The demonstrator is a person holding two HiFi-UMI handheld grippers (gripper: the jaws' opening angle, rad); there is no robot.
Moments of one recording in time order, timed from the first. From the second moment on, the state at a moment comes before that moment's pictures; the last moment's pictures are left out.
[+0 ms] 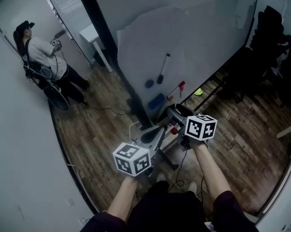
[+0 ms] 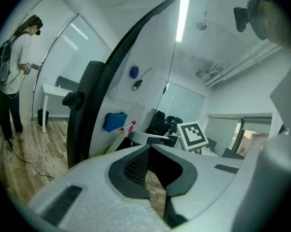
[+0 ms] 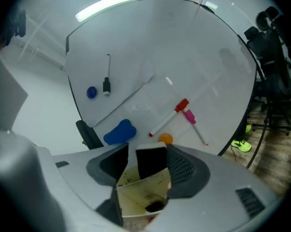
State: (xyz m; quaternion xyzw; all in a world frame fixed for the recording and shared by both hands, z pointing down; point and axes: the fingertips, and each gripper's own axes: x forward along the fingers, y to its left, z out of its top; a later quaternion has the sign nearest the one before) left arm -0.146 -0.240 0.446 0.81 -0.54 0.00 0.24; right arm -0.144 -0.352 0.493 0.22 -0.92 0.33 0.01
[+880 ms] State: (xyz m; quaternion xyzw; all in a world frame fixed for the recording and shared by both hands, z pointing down) left arm -0.166 -0.241 0.458 0.79 -0.55 -0.01 0.25; right arm -0.168 -0.365 0.504 0.24 -0.92 0.30 0.07
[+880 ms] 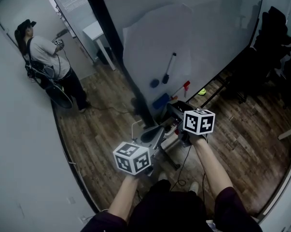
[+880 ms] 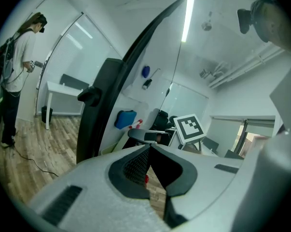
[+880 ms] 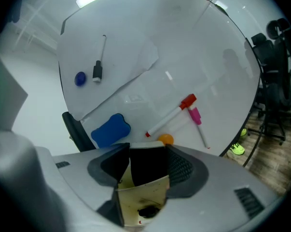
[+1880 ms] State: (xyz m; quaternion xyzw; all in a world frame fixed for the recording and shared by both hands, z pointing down) left arm -0.152 -0.241 0.427 0.79 -0.56 -0.03 0.23; right arm -0.122 -0.353 0.424 0.23 -0.93 0.29 -0.04
